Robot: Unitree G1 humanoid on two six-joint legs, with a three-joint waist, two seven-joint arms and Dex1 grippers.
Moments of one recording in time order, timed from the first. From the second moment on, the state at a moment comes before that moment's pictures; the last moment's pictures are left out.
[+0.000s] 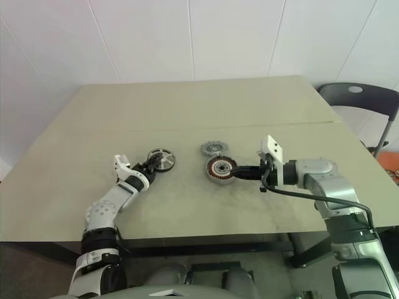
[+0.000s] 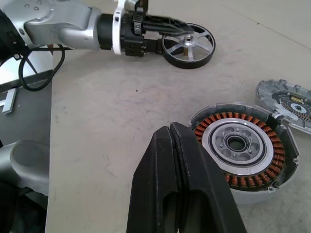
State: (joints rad) left arm -0.34 -0.03 0.48 0.29 -0.98 0.71 -0.10; right arm -0.35 -0.72 0.04 0.04 0.44 0.48 1.25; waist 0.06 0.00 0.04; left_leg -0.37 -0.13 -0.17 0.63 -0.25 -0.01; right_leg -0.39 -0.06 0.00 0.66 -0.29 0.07
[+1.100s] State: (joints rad) left arm -0.56 -0.02 0.17 0.50 -0.90 1.00 -0.47; right arm -0.20 -0.76 -0.02 0.16 0.38 0.43 1.23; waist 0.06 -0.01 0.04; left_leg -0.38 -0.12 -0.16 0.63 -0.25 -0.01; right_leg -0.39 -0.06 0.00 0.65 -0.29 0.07
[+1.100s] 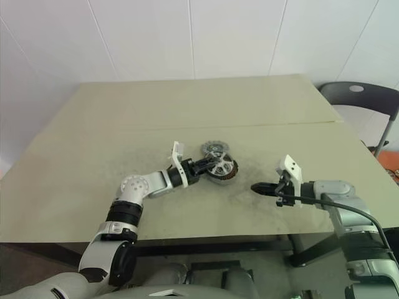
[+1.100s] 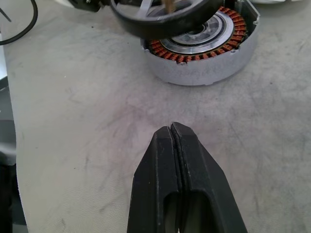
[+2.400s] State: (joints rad) left arm -0.66 -0.08 0.25 0.66 -0.81 0.97 -0.57; right arm -0.16 -0.74 -0.02 0.10 0.42 0.45 1.16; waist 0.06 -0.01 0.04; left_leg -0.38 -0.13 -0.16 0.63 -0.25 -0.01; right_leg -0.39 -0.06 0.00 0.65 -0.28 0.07
